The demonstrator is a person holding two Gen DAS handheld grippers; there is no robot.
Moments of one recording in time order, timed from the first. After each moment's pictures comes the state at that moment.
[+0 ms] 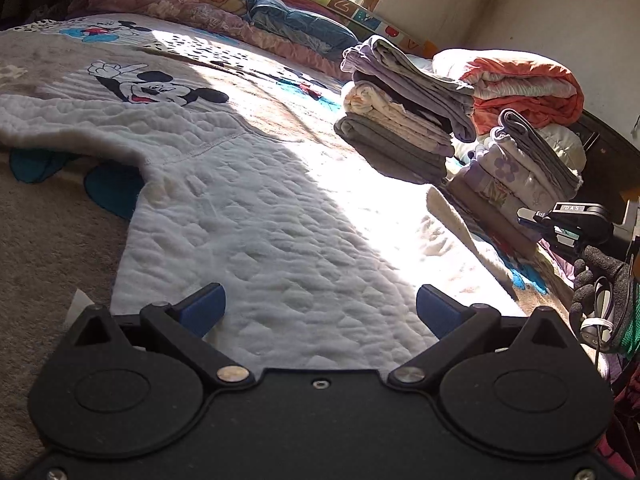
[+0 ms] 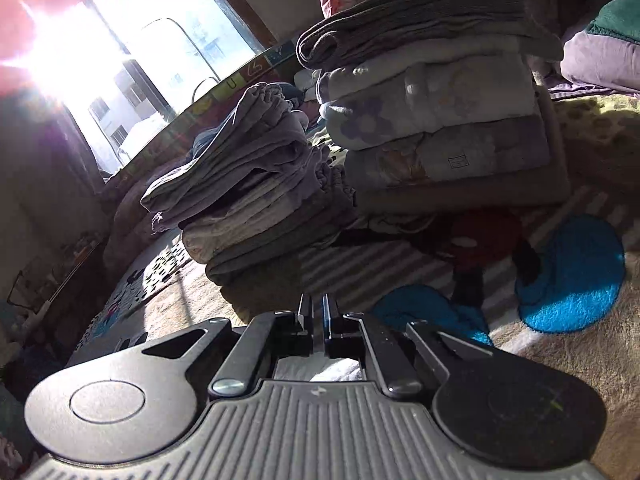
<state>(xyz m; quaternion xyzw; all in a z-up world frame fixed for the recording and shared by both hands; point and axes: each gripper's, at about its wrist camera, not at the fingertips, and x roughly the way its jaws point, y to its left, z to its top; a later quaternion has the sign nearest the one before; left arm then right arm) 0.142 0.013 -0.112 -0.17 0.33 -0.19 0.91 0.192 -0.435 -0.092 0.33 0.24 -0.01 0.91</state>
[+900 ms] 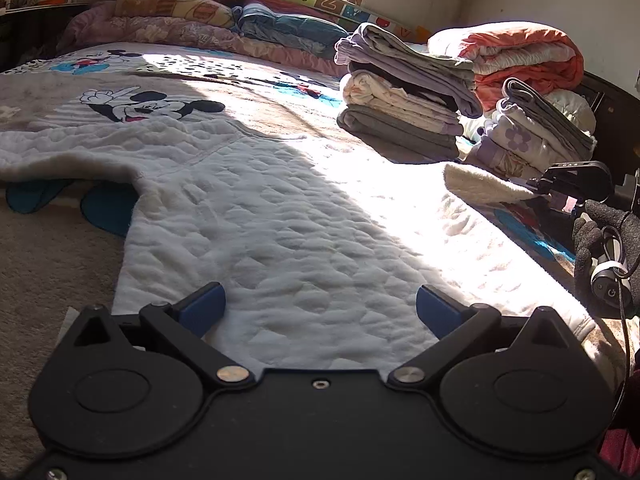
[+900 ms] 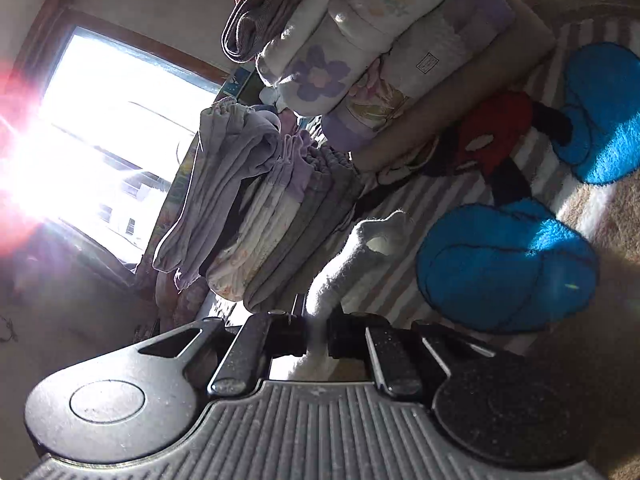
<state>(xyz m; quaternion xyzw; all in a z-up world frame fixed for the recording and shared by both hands) 0.143 -0.003 -0.125 -0.09 0.31 -0.18 0.93 0.216 -0.428 -0.125 0.50 0.19 0.00 0.85</state>
